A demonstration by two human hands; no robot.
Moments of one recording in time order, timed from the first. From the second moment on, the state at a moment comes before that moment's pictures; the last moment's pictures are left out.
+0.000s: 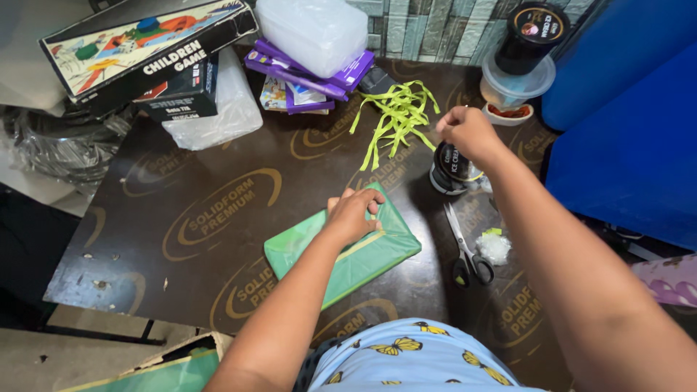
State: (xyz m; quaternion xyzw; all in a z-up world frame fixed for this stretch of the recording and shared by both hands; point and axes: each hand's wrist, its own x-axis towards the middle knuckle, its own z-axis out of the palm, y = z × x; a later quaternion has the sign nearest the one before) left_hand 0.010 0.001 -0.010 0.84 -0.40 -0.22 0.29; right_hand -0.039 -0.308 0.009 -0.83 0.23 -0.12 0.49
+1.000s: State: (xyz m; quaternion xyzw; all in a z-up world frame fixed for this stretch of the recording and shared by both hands) left_hand 0.008 0.005 -0.015 0.84 -0.40 -0.21 0.30; right_hand -0.107 -0.122 -0.036 -0.88 0.31 -0.04 0.36
